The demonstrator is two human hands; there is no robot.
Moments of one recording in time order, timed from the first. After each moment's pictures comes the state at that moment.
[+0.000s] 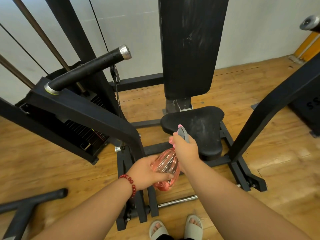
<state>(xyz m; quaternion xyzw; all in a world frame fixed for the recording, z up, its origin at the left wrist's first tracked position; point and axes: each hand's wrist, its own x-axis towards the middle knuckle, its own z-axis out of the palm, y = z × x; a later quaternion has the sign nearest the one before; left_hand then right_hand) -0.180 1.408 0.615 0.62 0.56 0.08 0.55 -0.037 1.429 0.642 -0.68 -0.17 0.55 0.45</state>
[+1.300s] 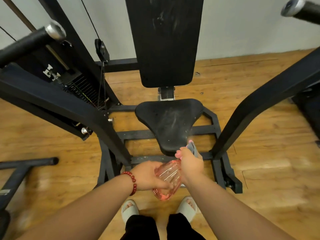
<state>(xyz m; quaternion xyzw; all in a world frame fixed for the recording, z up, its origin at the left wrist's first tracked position) 0.023 1.391 0.585 0.59 0.57 -0.05 0.57 0.166 1.405 0.597 -0.70 0.00 0.56 0.44</state>
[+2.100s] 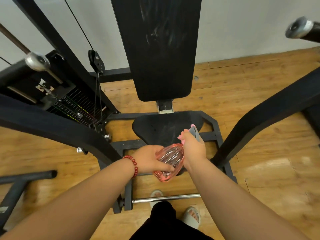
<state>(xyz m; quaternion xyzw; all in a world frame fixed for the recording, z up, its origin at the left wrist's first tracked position) 0.029 1.516 0.613 0.64 0.56 -0.04 0.52 0.174 1.523 0.615 -0.69 -0.01 0.58 0.43</state>
